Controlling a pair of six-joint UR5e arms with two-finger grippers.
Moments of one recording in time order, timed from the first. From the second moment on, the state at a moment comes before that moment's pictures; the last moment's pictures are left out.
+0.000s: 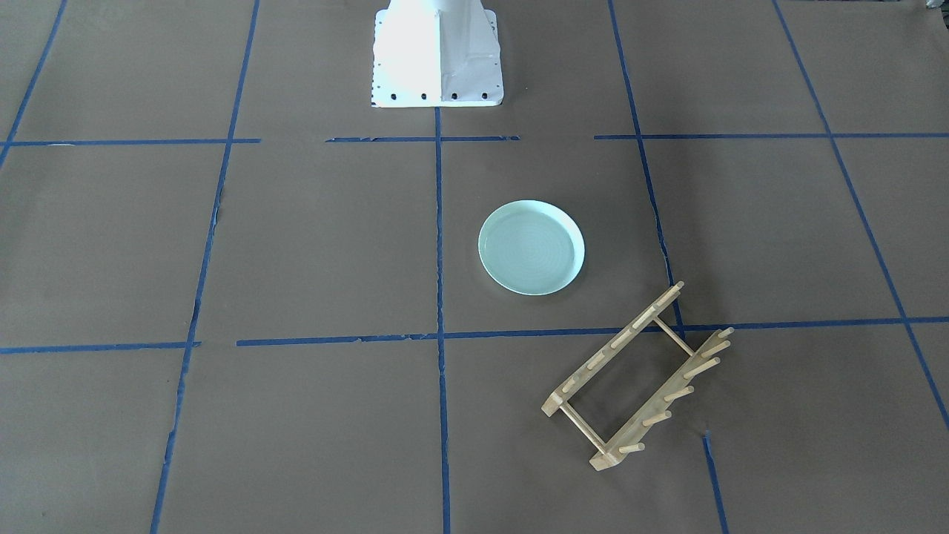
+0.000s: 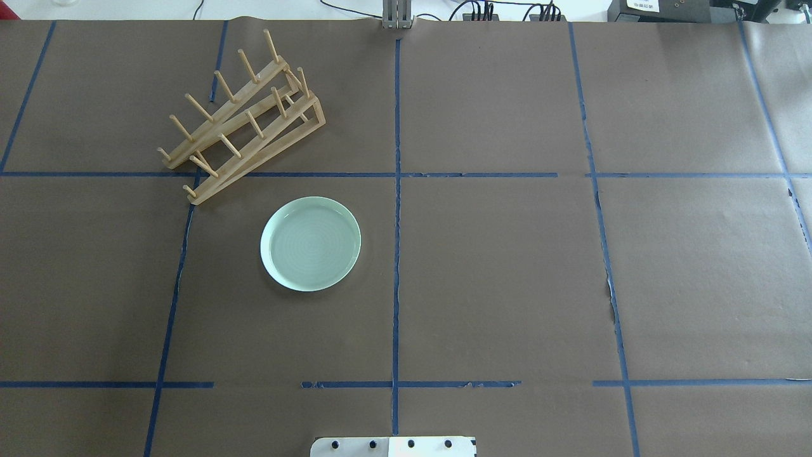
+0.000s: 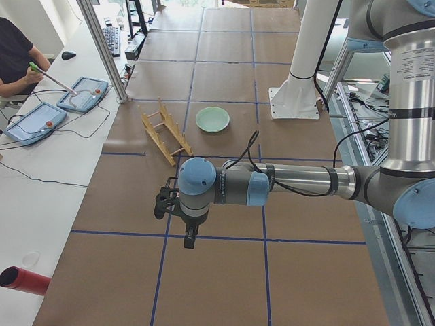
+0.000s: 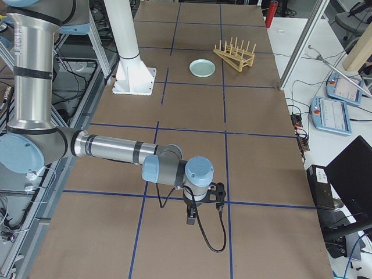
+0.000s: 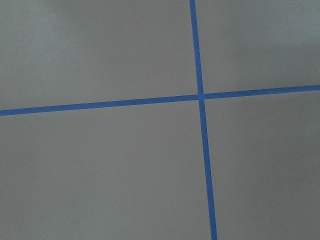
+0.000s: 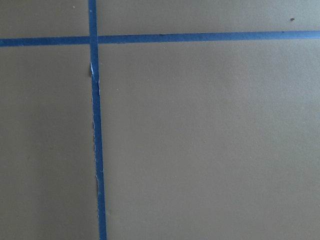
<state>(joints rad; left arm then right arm) -1.68 -1.48 -1.72 -1.60 -2.36 0.11 1.62 -1.69 1.59 -1.59 2.30 -0.07</state>
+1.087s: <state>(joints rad) -1.58 -1.46 -1.68 -1.70 -2.36 0.11 1.62 -1.69 1.59 -1.59 2.30 -0.07</state>
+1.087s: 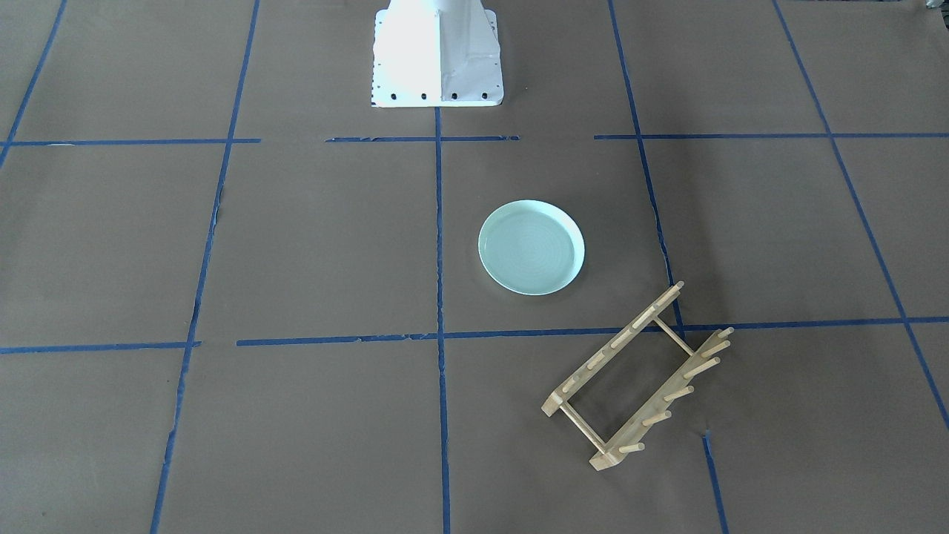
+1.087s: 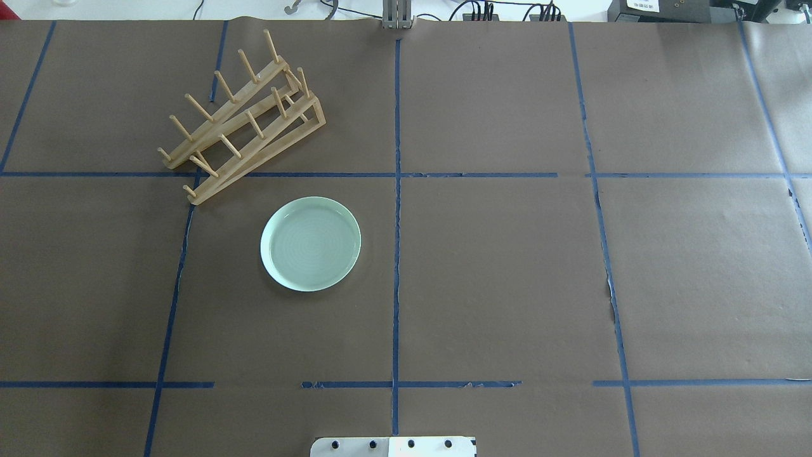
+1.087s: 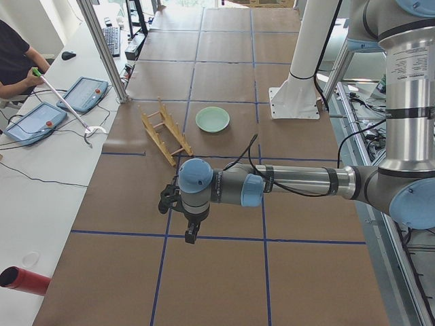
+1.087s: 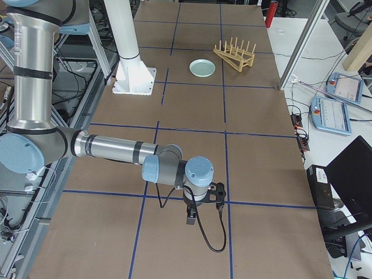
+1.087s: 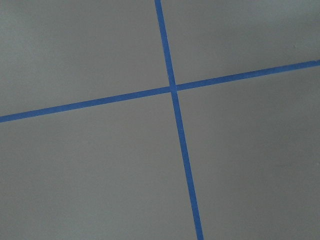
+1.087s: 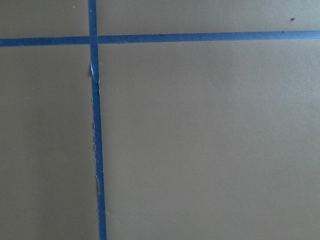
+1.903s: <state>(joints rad) -1.15 -1.62 -1.81 -1.95 -2.36 -0.83 1.62 -1.69 1.59 -1.59 2.30 -0.07</state>
